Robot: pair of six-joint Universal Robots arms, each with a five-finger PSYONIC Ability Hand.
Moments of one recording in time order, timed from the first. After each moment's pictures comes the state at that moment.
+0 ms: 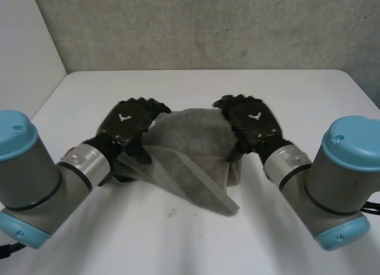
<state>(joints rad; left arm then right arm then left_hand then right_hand) 4.33 -1.85 -1.76 3.50 -1.22 3.28 2.07 -1.19 1.65 -0.41 1.39 3.05 0.34 0.34 0.34 0.34 0.17 0.24 0.25 0.24 0.26 0.06</state>
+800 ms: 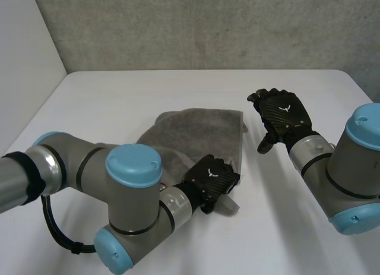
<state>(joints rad) 3.95 -2.25 -1.41 3.30 -1.31 3.48 1.95 -1.18 1.64 -0.38 1.42 2.94 0.83 0.83 0.83 0.83 0.65 0.24 0.25 0.24 0.26 0.06</state>
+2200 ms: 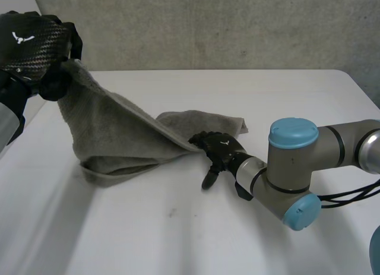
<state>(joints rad) 4.45 -1.34 -1.71 3.24 -1.40 3.44 2.13 -0.78 1.28 -0.16 1.27 3.19 1.19 1.22 1.22 1.22 1.02 0.25 0.25 0.25 0.26 0.07</state>
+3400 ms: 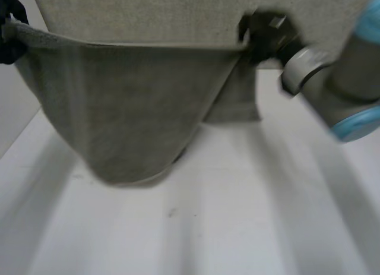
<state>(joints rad) 4.72 -1.36 -1.62 3.25 -1.26 3.22 1.95 -1.04 0.93 -0.08 1.29 3.11 1.19 1.22 1.22 1.22 1.02 1.33 1.33 1.33 1.34 1.17</state>
